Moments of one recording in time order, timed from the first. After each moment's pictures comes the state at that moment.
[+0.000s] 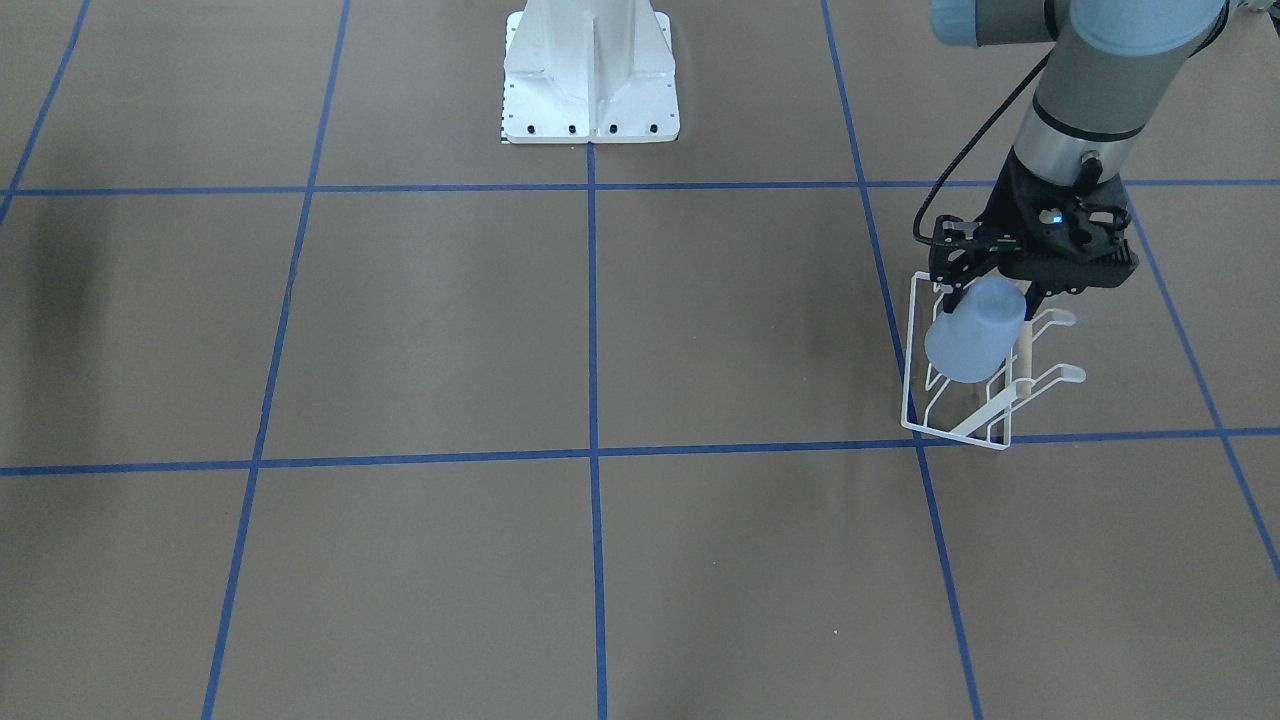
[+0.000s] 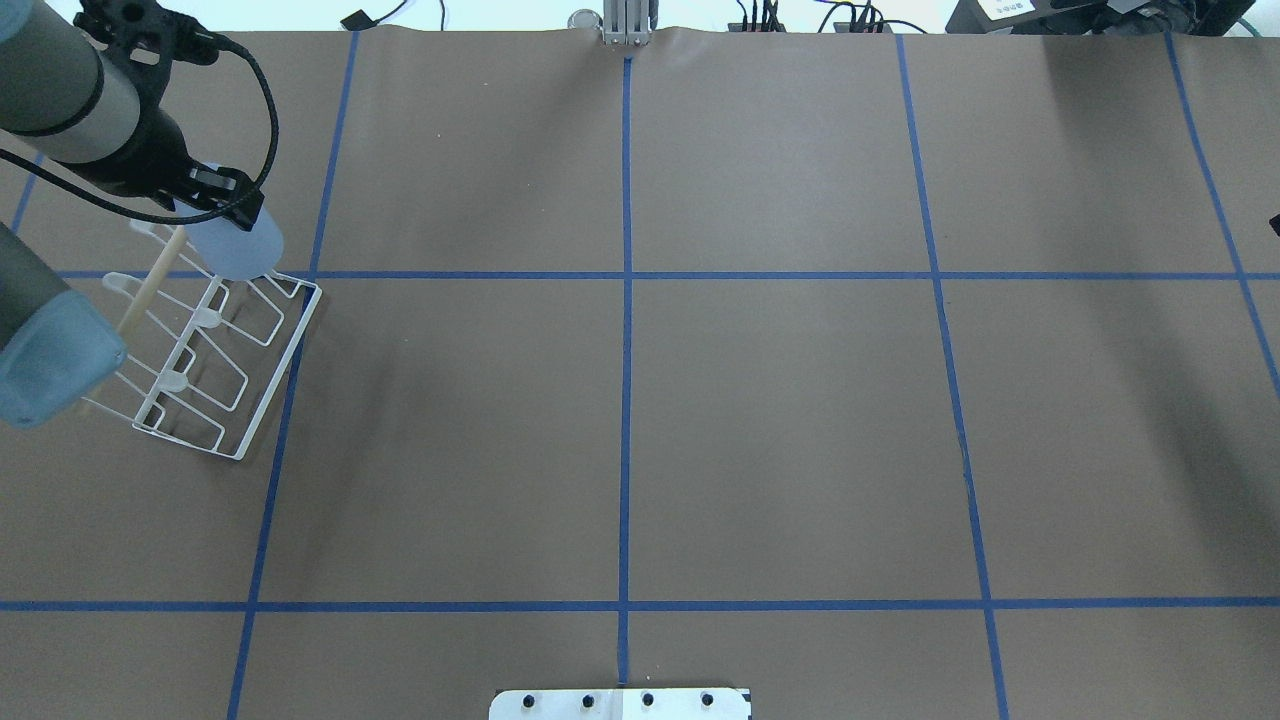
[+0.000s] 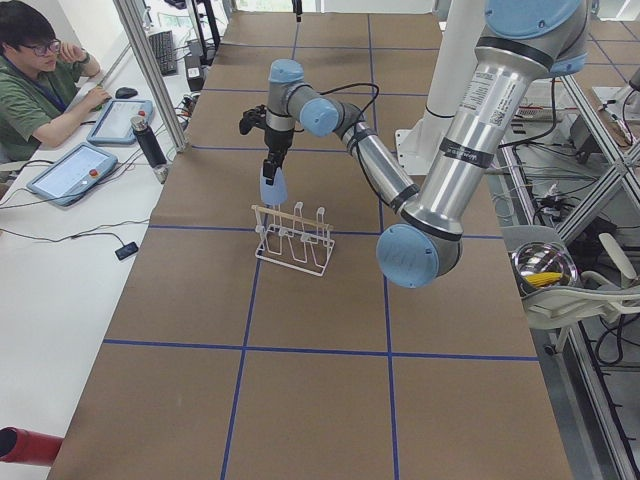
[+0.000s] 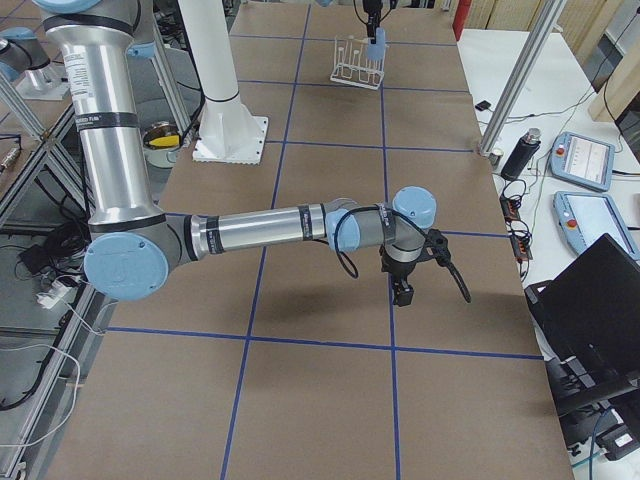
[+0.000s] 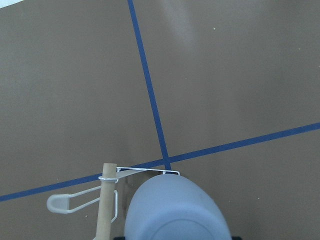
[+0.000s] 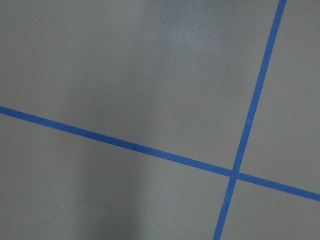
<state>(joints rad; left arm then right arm) -0.96 -1.97 -1.97 -1.39 -1.98 -0.59 1.42 -1.43 1.59 -1.54 2.31 -0.03</state>
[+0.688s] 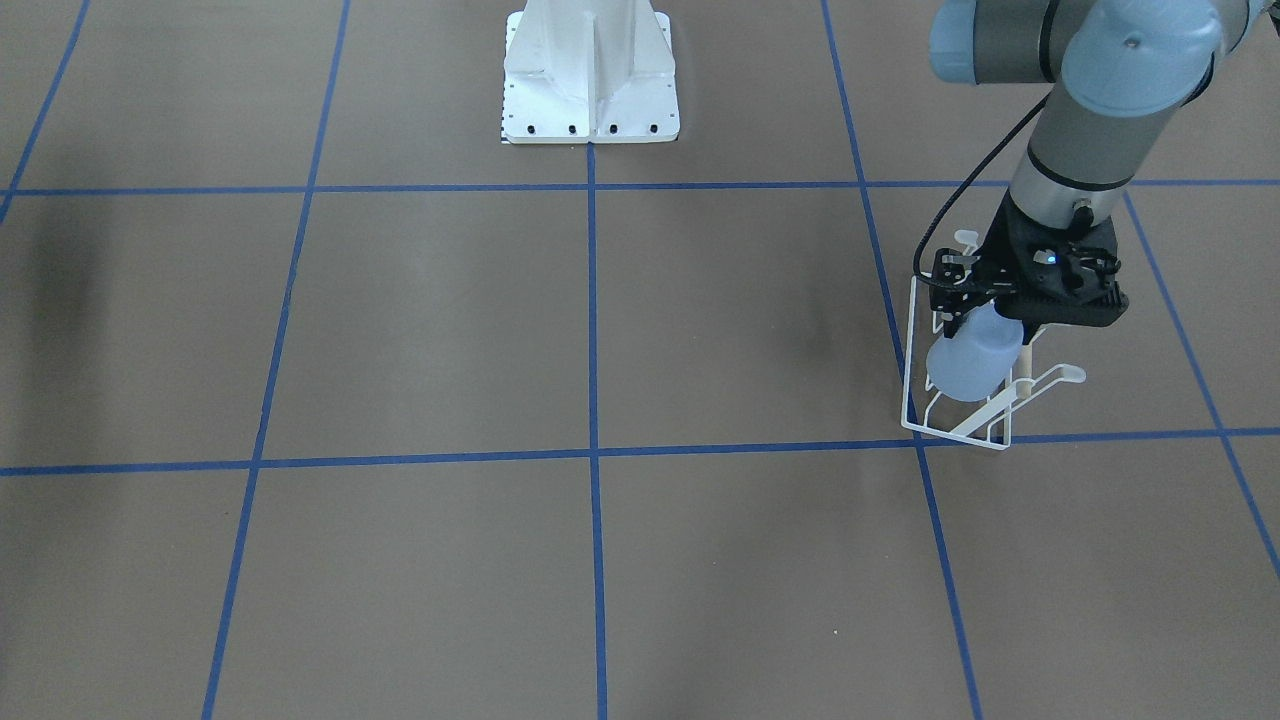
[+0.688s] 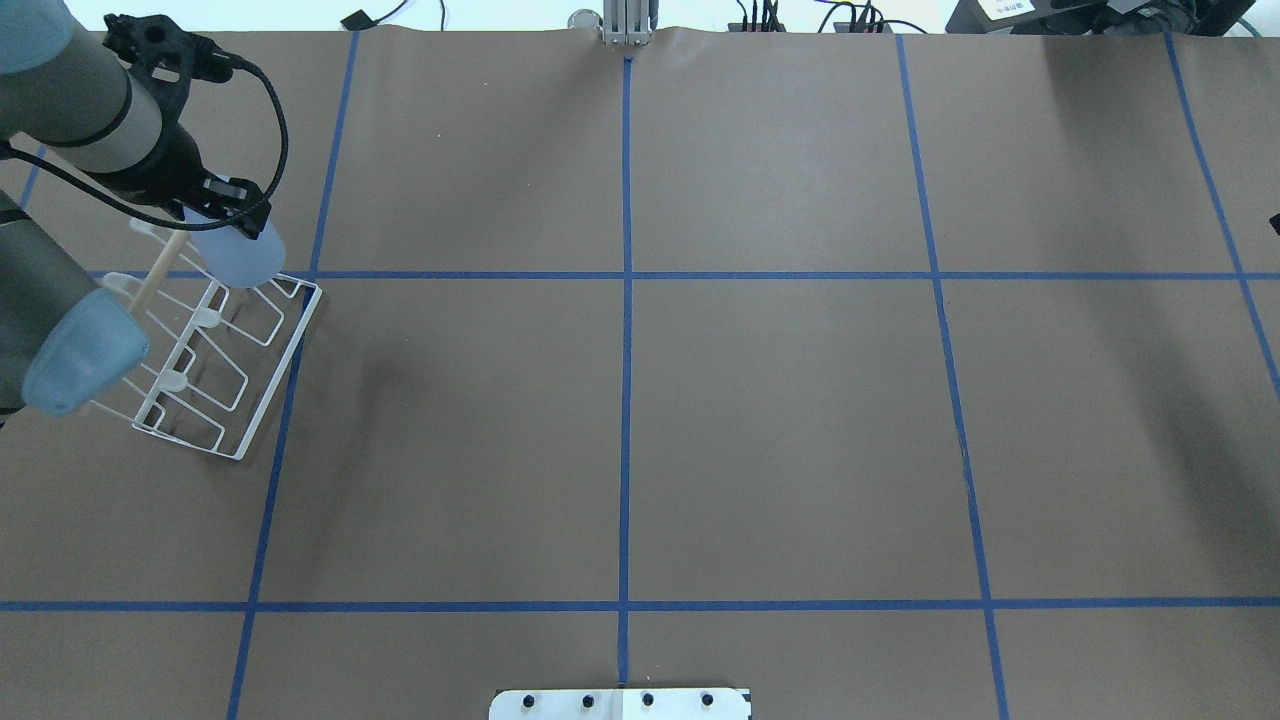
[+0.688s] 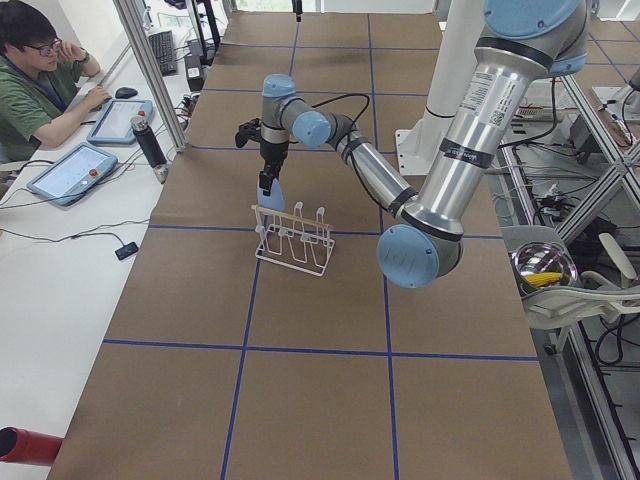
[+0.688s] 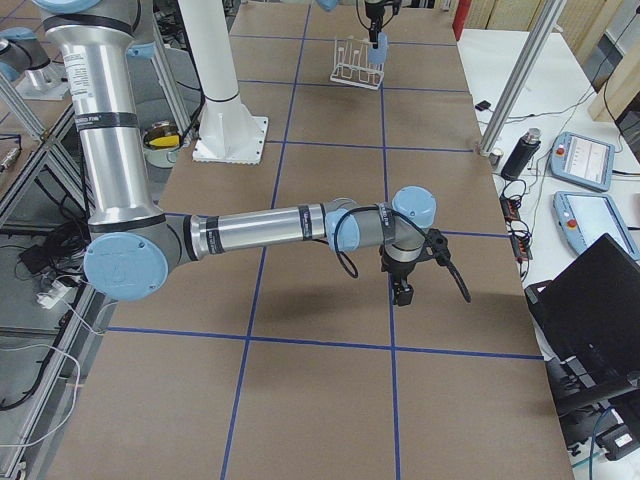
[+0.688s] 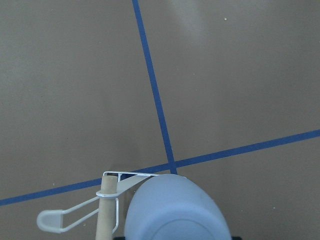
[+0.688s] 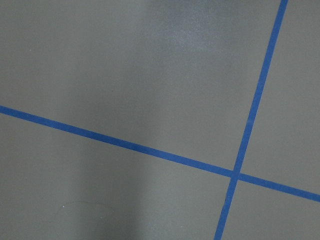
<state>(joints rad) -0.95 -1.96 -1.90 -1.43 -1.98 -0.60 1.42 -1.44 1.60 -1.54 2.31 -0.03</state>
